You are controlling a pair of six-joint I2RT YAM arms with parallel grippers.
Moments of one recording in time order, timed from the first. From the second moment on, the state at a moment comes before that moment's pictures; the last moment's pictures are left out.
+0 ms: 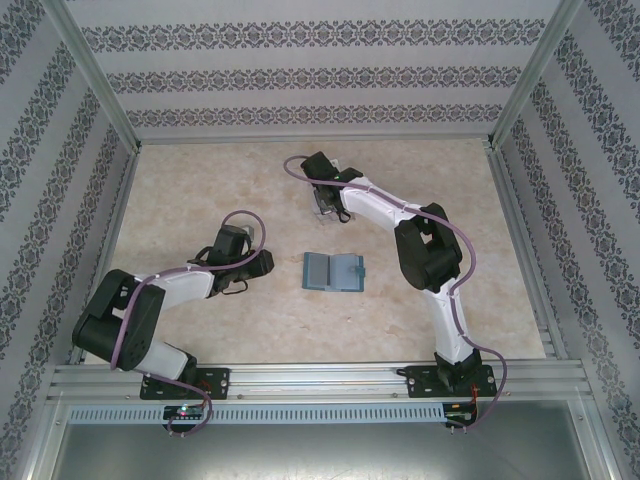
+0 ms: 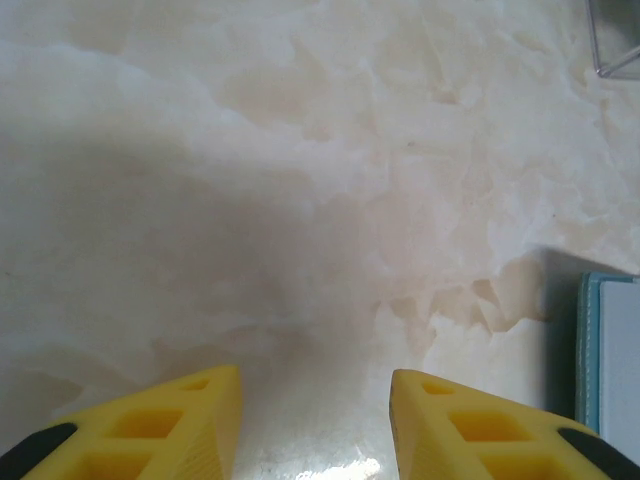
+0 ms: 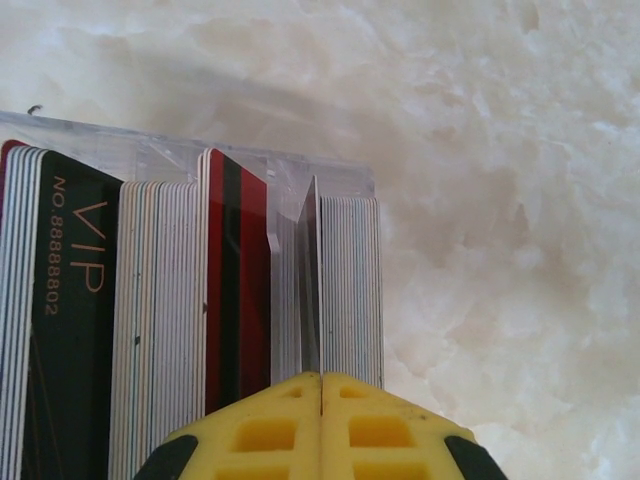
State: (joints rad) left arm -0.35 1.48 0.55 0.06 0.16 -0.60; right arm 0.59 2.20 1.80 -0.71 0.44 0.26
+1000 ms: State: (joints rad) left arm -0.35 1.50 0.56 0.06 0.20 -0.60; right arm 0.54 2.12 1.70 -0.61 0.29 0.29
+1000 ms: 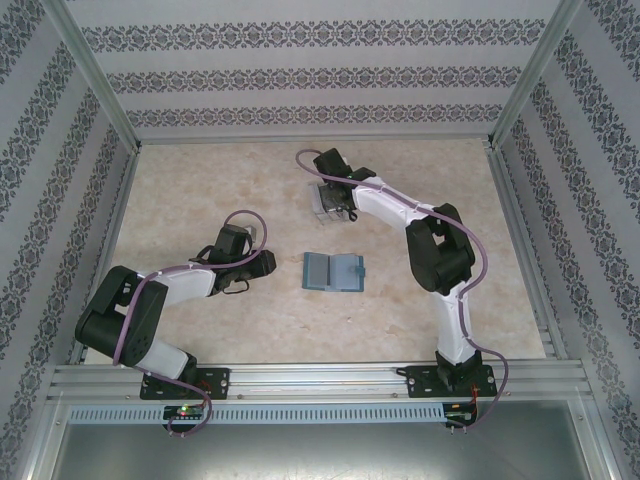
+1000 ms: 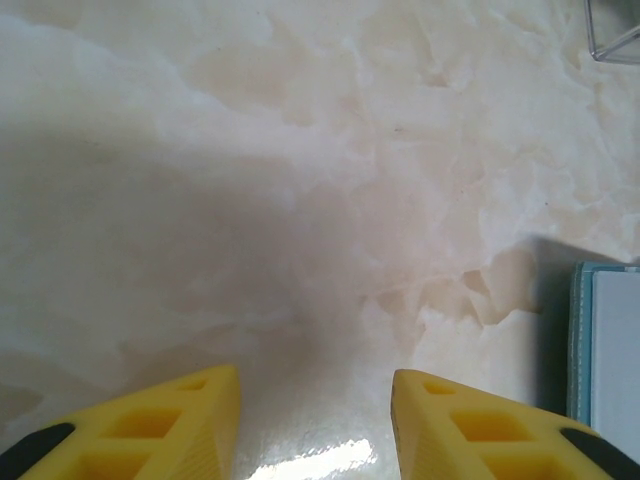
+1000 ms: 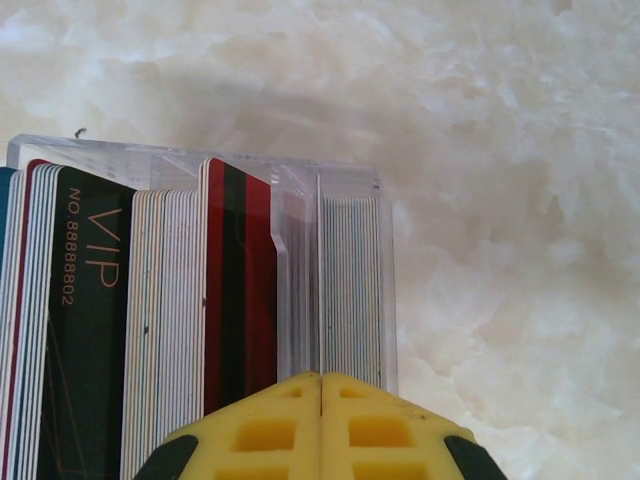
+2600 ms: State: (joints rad) left arm -0.35 1.52 0.58 0.06 0.21 -0.60; right arm 0.61 2.22 1.84 -0.77 0.53 0.16
